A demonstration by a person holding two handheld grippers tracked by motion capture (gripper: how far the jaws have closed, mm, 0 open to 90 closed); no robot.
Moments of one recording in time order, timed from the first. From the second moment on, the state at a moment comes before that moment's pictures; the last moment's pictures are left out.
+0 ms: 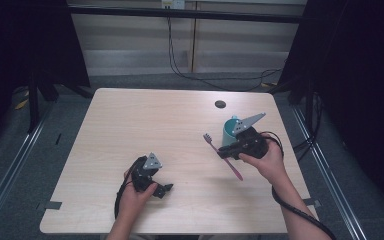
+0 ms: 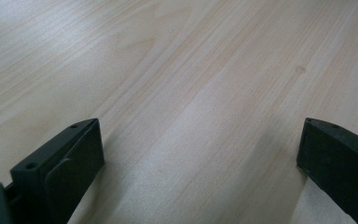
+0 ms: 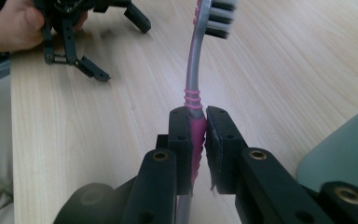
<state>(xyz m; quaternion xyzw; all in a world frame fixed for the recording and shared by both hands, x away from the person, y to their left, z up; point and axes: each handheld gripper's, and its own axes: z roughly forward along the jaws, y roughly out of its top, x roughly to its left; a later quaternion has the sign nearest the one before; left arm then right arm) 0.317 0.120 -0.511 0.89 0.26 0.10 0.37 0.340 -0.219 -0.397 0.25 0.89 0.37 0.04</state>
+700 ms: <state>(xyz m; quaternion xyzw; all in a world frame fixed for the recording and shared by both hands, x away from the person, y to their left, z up) 0.317 0.120 -0.512 0.89 0.26 0.10 0.37 0.344 -0.229 -0.376 0.28 0.85 0.43 0.05</state>
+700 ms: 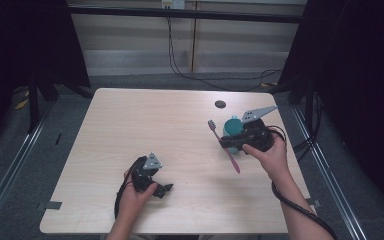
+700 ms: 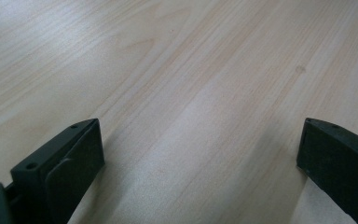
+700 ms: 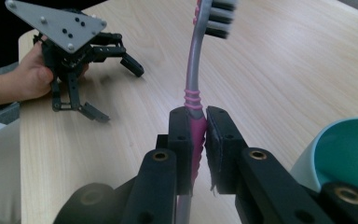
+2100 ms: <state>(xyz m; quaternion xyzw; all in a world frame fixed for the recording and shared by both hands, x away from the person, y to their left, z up) 0.316 0.120 -0.512 0.89 0.26 0.10 0.37 0.359 -0.243 -0.351 0.32 0.79 0.51 0.07</state>
